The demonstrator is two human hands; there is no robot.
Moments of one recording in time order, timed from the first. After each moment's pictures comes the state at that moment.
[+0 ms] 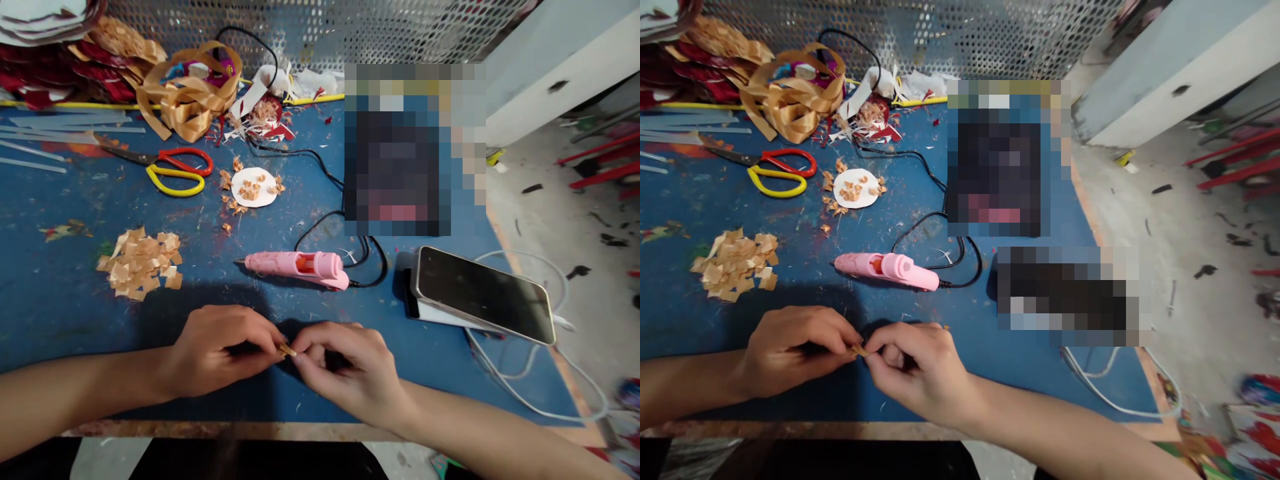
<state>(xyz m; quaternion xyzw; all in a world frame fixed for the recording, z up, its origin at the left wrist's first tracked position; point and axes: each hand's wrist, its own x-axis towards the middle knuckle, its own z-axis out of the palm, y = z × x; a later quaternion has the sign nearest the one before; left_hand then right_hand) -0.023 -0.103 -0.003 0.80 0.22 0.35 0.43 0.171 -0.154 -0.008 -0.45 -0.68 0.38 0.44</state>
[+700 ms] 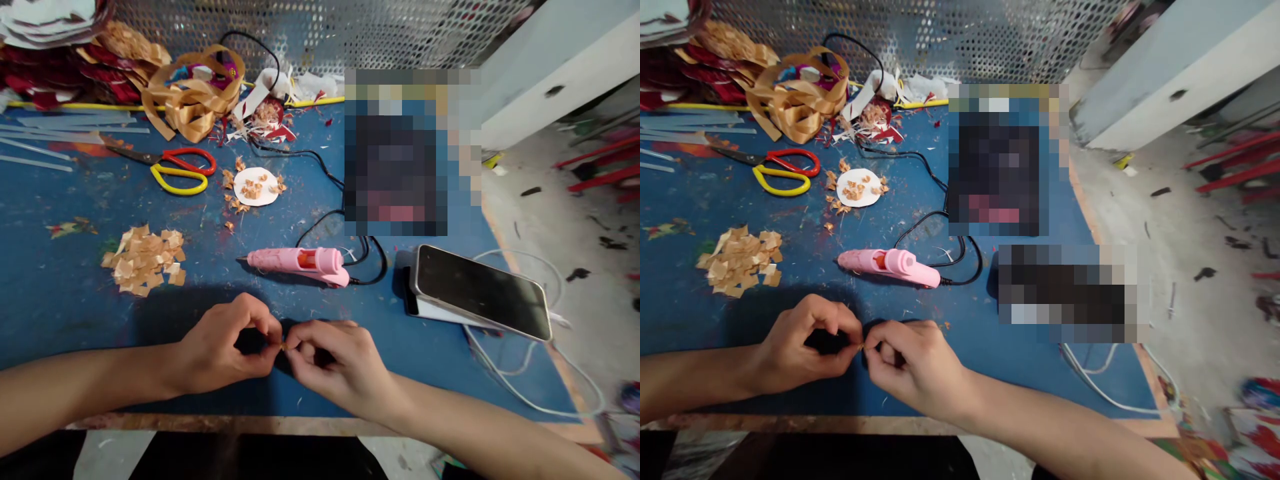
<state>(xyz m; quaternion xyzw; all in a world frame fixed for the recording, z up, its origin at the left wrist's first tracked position) -0.022 -0.116 -0.015 0.77 0.30 0.30 0.47 0.170 -0.157 -0.013 -0.45 -0.72 0.36 0.39</state>
